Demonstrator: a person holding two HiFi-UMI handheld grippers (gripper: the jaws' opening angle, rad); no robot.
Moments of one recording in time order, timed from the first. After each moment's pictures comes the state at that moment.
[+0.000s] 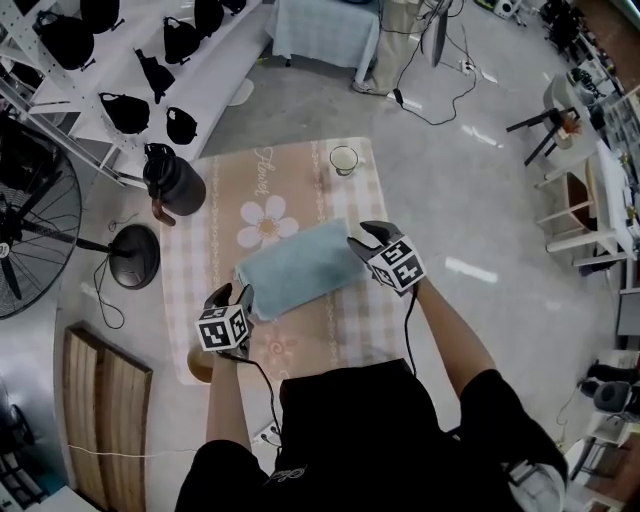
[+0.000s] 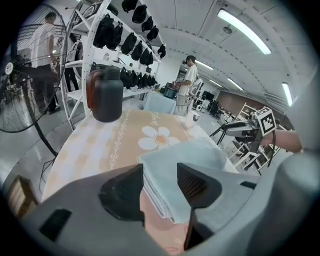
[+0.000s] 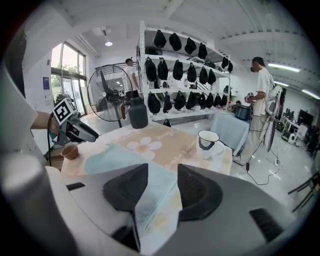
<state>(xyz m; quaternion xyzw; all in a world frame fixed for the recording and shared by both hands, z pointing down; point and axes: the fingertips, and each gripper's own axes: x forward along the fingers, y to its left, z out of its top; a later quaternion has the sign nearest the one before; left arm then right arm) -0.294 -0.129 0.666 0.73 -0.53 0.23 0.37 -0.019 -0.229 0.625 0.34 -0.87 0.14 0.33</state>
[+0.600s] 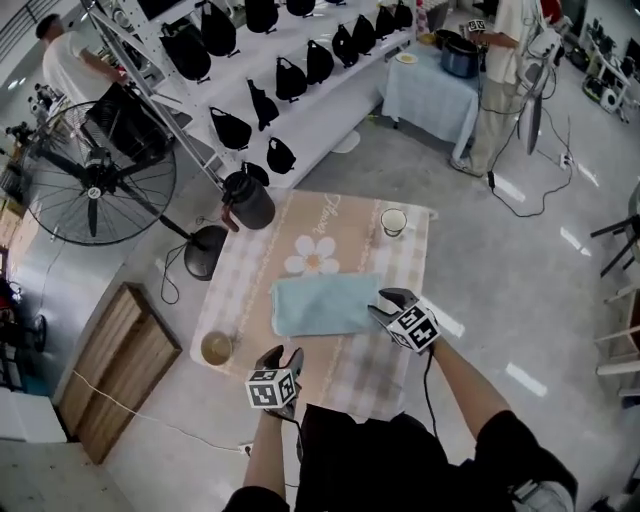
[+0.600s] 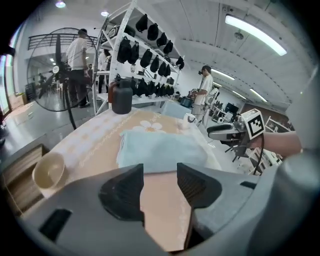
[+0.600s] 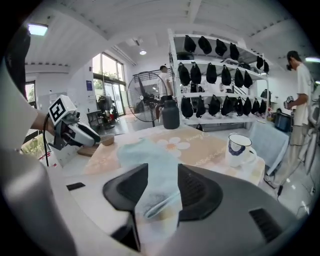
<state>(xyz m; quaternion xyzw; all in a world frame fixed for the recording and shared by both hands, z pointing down) -0.162 -0.018 0.641 0.64 -0.64 0.17 0.38 0.000 -0.187 0.636 0.15 -0.94 0.10 0.30</state>
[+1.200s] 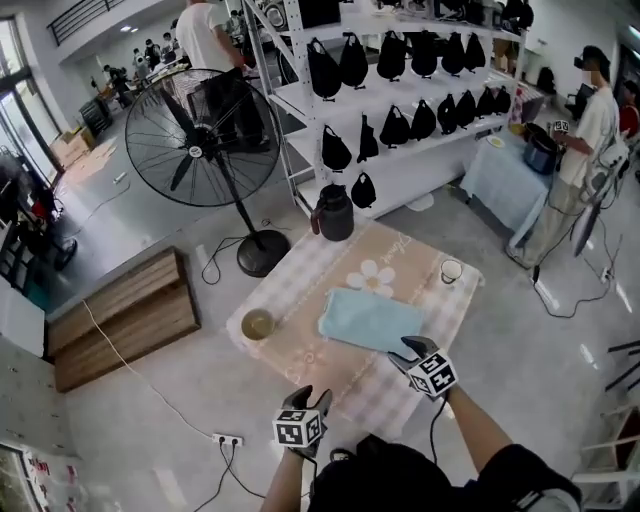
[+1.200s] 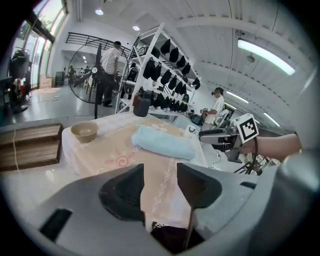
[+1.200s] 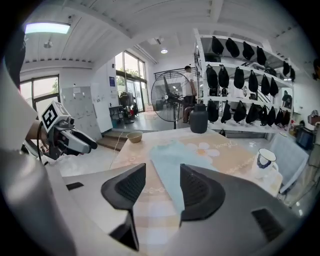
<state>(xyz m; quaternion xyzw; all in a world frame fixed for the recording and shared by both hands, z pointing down) -0.100 0.118 0.604 0.57 -0.73 0.06 0.37 -0.017 -0.081 0.595 0.03 -0.95 0.05 0.30</state>
